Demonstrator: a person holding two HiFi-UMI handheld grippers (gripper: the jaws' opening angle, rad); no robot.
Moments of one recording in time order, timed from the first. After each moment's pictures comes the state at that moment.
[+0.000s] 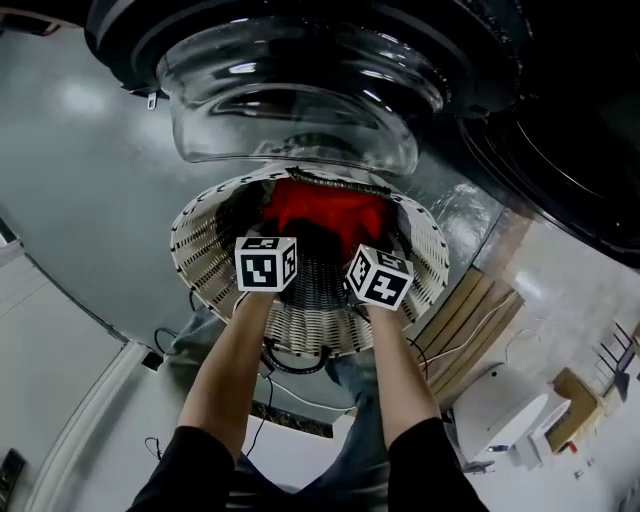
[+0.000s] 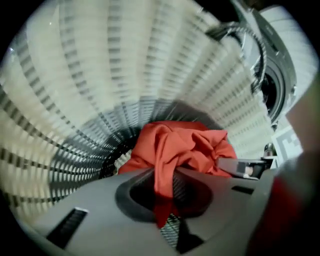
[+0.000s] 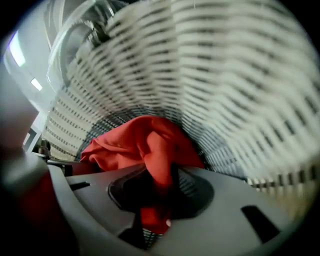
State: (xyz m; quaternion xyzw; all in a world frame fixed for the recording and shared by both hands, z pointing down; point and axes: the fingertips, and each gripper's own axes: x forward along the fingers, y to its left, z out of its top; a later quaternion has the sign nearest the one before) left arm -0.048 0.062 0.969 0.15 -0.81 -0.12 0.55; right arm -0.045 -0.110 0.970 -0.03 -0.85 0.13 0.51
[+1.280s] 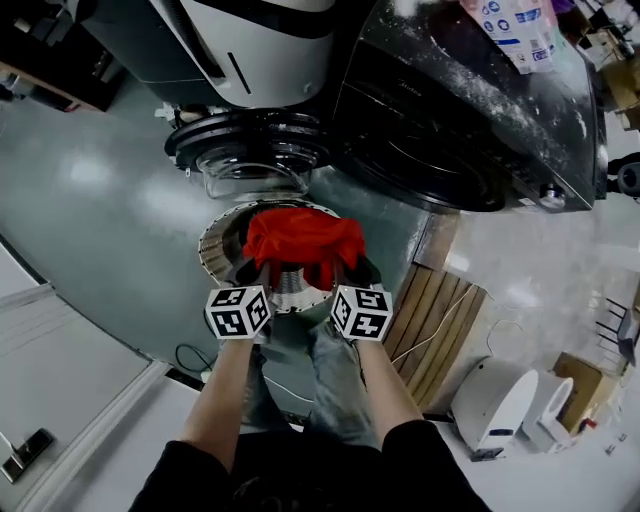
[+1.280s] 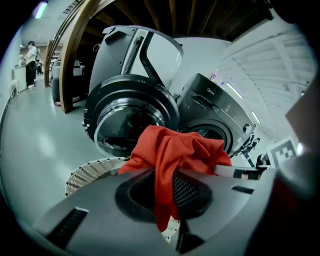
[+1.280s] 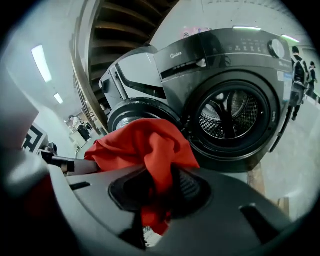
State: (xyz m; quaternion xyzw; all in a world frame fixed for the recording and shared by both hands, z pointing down) left arm -0.018 0.014 0.616 0.18 -0.88 -0.15 0.42; right arm -0.010 -0.162 0.622 -0.07 -0.91 0.14 0.38
